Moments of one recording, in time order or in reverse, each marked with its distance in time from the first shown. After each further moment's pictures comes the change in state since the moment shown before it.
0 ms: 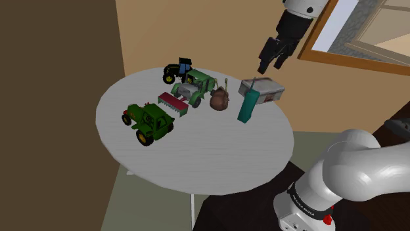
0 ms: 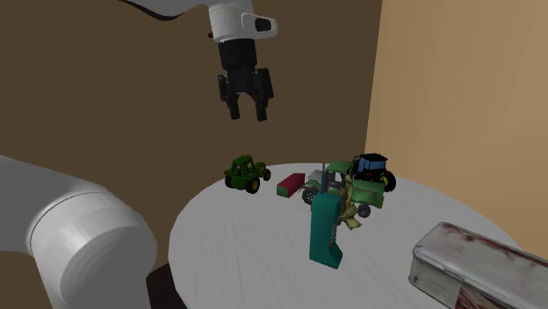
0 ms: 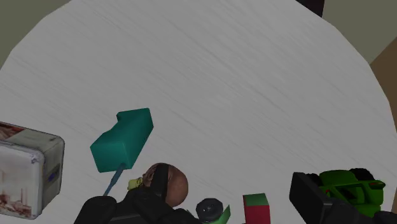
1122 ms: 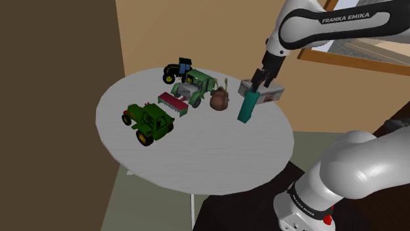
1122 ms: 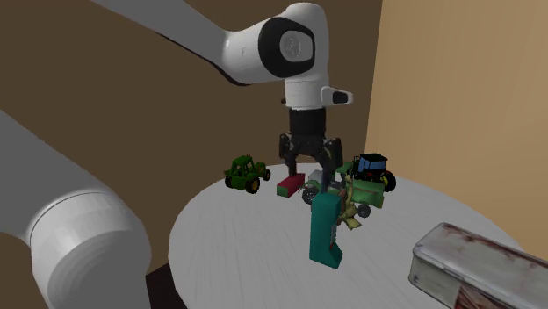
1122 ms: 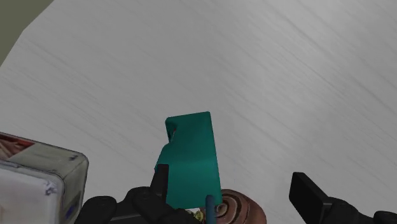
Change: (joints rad) arm -0.081 0.271 -0.249 -0.133 -0.126 0.350 -0.225
